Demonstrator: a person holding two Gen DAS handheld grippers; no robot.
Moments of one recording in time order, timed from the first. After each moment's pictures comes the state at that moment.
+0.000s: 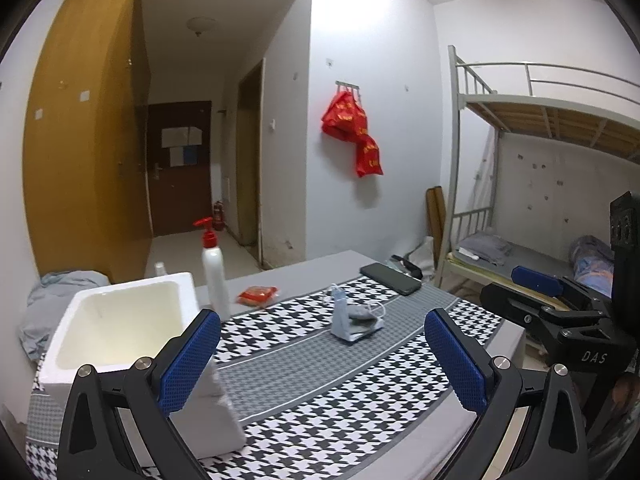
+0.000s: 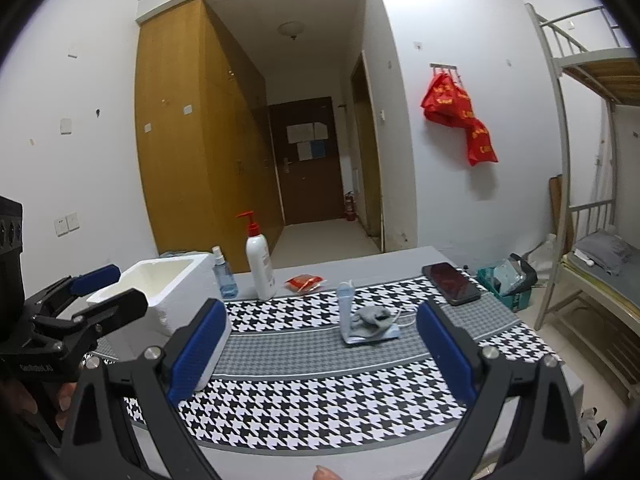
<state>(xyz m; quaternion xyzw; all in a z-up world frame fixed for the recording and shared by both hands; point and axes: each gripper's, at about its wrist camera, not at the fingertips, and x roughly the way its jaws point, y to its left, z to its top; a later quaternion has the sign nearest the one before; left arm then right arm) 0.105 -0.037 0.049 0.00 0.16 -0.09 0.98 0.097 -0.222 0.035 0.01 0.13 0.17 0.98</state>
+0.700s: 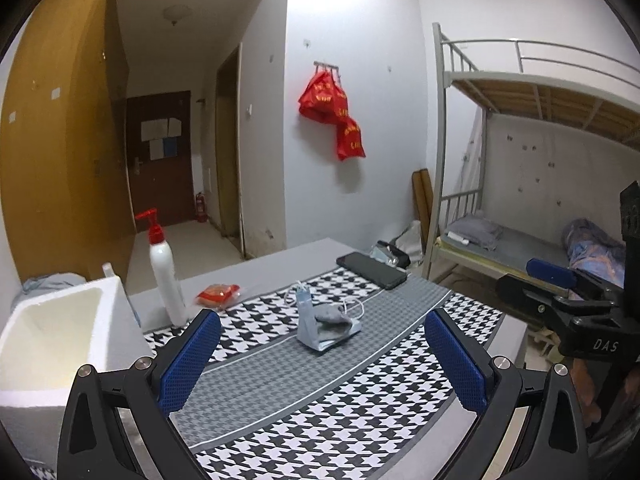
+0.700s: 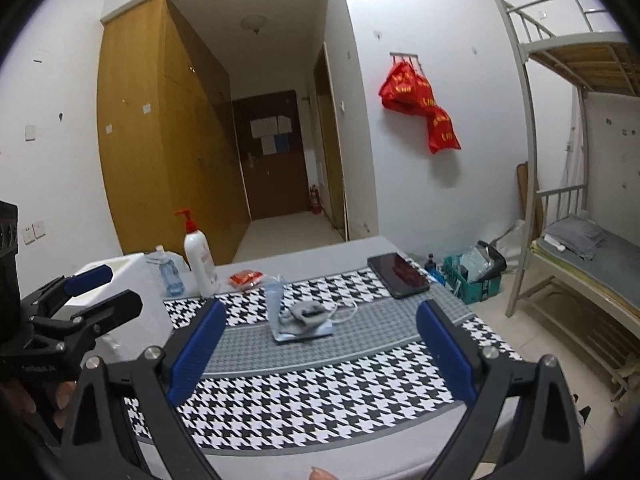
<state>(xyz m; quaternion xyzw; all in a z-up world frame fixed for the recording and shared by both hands) 0.165 -0.085 0.025 0.02 0.18 -0.11 0.98 0.140 -0.281 0.018 0.02 0.16 0.11 0.98</state>
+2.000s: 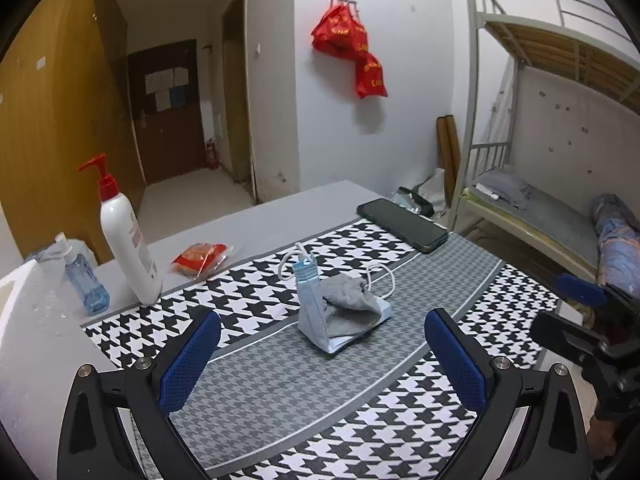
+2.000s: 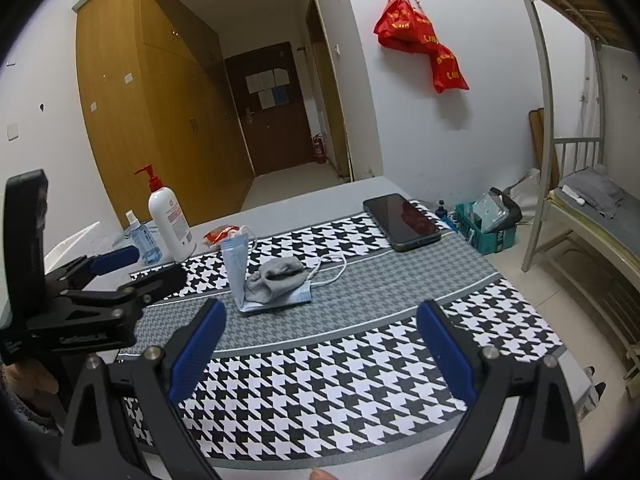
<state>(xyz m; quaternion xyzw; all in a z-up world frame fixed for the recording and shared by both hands) 0.277 -0.111 -0.022 0.02 0.29 -0.07 0.95 0.218 -0.305 -0.025 0.04 0.25 0.14 0.96</state>
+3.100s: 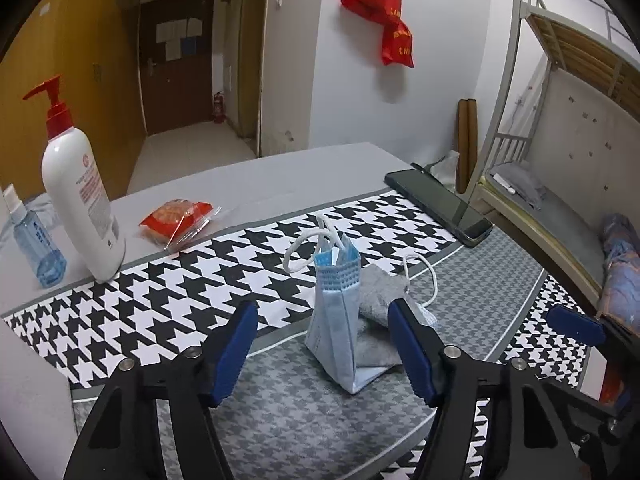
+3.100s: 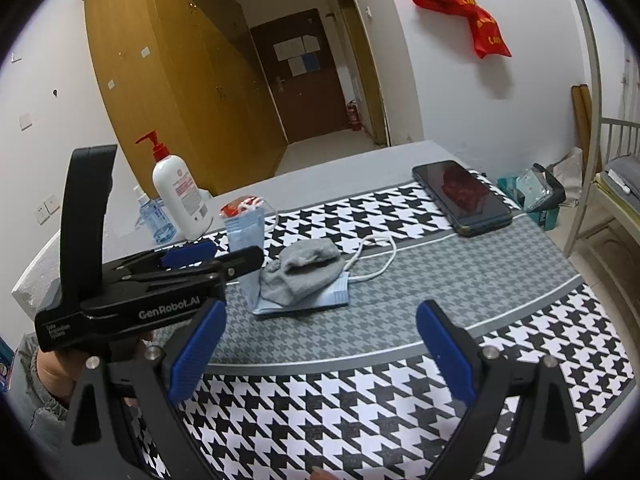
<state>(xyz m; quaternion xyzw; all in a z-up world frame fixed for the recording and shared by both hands) 0.360 -0.099 -0.071 -0.03 0.36 -0.06 0.93 0.282 -0.278 -0.053 0.04 0.30 0.20 0.93</state>
